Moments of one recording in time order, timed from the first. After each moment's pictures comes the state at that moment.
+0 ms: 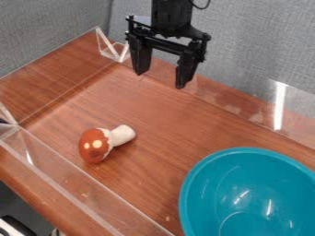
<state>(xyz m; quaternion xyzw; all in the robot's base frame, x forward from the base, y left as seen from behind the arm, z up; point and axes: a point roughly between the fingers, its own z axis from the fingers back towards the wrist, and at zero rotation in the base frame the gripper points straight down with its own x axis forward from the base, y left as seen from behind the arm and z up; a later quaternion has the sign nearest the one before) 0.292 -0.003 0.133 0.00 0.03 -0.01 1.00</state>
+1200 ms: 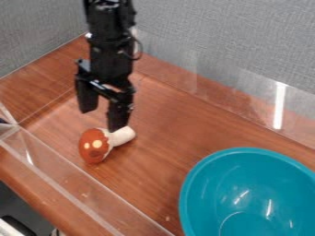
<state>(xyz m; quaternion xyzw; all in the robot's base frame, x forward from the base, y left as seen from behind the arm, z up) 0.242 0.068 0.077 0.00 0.07 -0.11 0.99</state>
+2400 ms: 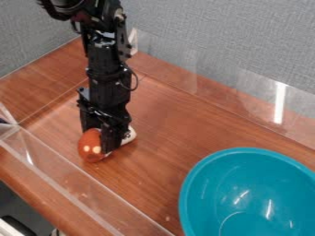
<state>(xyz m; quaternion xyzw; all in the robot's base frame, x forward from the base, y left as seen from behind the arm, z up) 0.240 0.062 0.035 -0.01 0.08 -0.13 0.99</state>
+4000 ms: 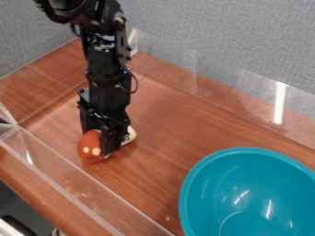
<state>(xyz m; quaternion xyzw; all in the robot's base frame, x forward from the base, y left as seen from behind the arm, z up) 0.236 0.059 0.033 -0.01 0.08 -0.15 0.99</state>
